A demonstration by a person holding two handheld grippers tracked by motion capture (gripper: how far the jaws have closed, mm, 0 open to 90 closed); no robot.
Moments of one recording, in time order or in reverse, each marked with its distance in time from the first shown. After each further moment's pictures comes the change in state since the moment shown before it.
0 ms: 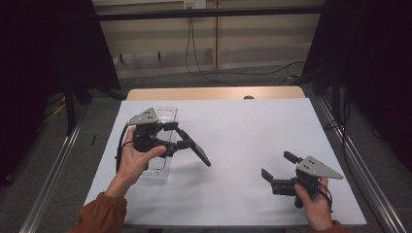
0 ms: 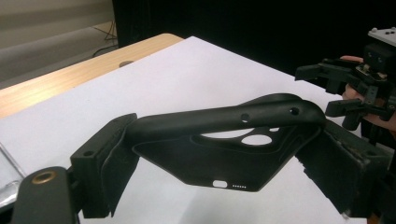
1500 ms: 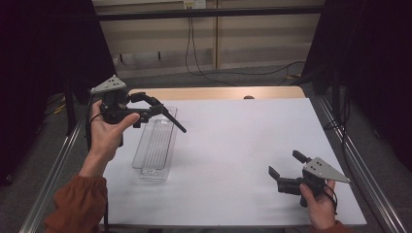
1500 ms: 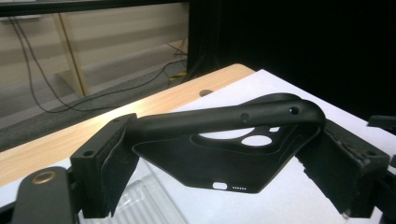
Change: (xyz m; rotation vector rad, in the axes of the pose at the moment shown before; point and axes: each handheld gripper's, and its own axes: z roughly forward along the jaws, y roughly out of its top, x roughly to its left) left arm 0.035 0.059 -0.062 -0.050 0.277 -0.048; right arm -0.012 -0.006 -0.007 -0.033 -0.088 -0.023
